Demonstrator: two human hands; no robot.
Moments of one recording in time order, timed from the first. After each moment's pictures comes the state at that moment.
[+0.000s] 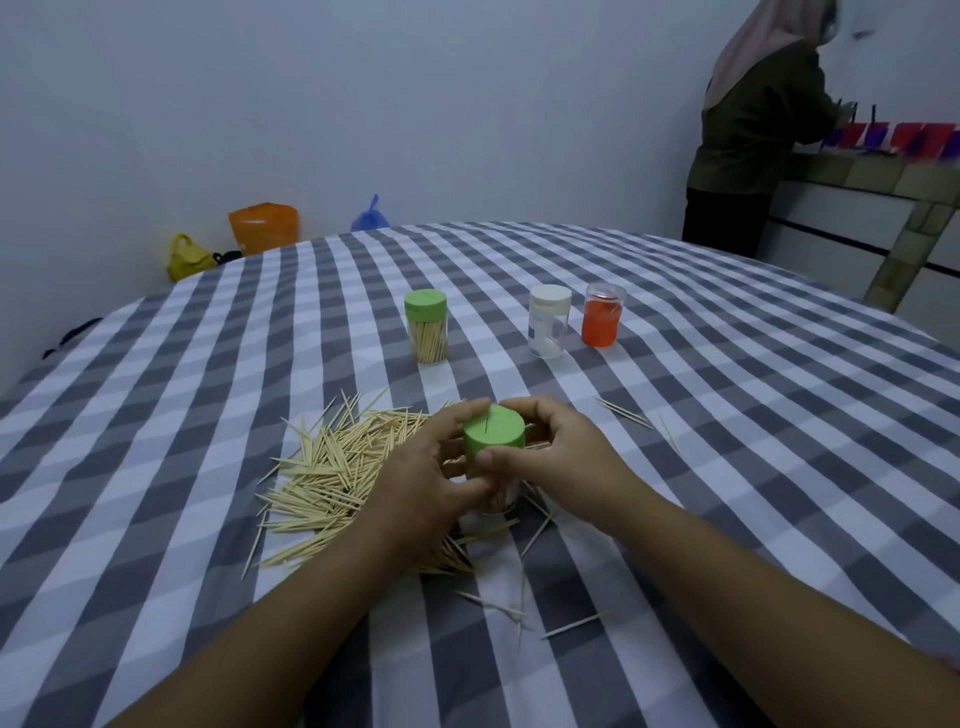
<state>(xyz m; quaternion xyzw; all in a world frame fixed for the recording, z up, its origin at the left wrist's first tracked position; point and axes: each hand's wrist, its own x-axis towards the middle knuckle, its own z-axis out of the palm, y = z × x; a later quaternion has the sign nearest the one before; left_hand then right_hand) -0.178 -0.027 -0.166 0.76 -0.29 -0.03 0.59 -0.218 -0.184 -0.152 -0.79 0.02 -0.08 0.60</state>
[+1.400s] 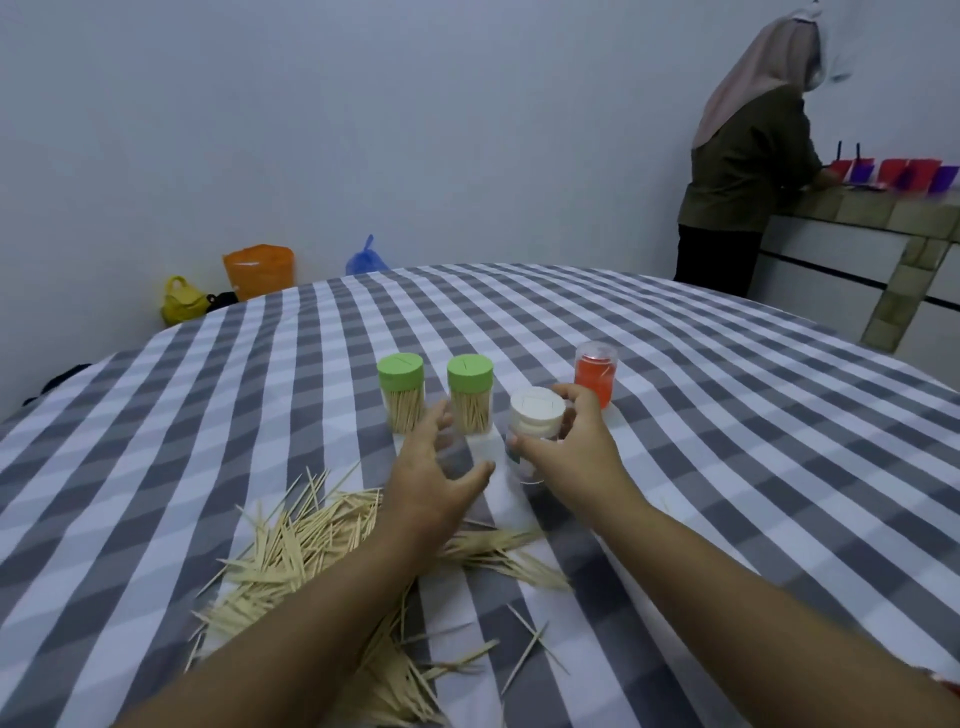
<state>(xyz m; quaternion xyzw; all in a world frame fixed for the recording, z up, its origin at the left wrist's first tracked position) -0.093 -0.086 -0.166 0.80 -0.22 0.03 0.56 -0.146 -0.234 -0.135 -0.76 0.12 -0.20 0.60</state>
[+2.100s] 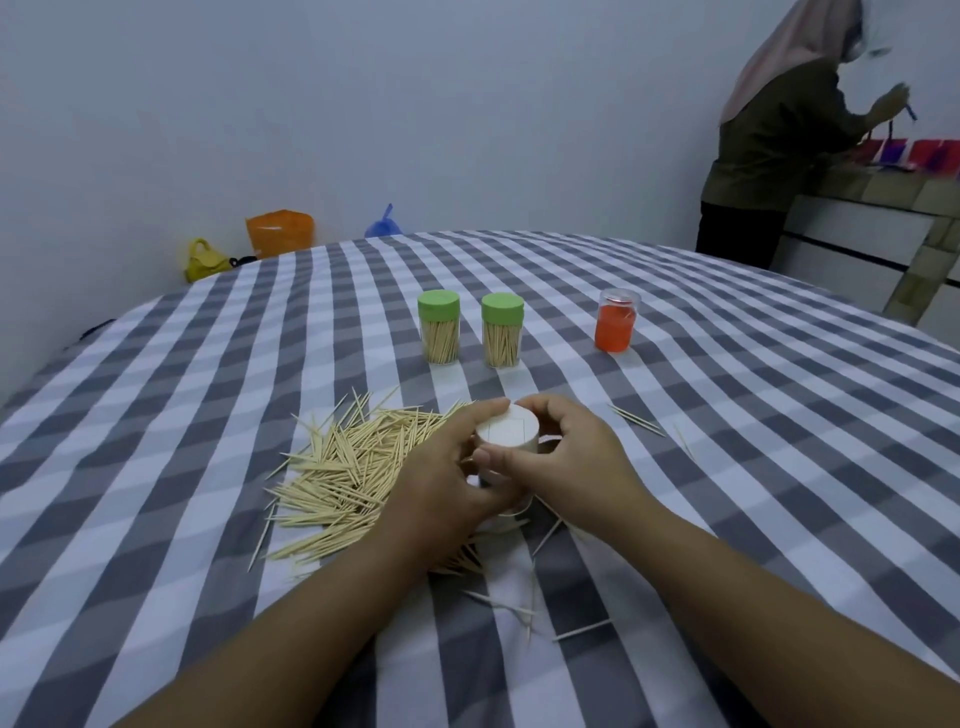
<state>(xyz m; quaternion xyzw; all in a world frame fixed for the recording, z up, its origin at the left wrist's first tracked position) -0.179 -0.032 -0.176 0.77 -0.30 0.05 0.56 -0.224 -0.173 -0.148 -0.83 0.03 -0.16 0.53</state>
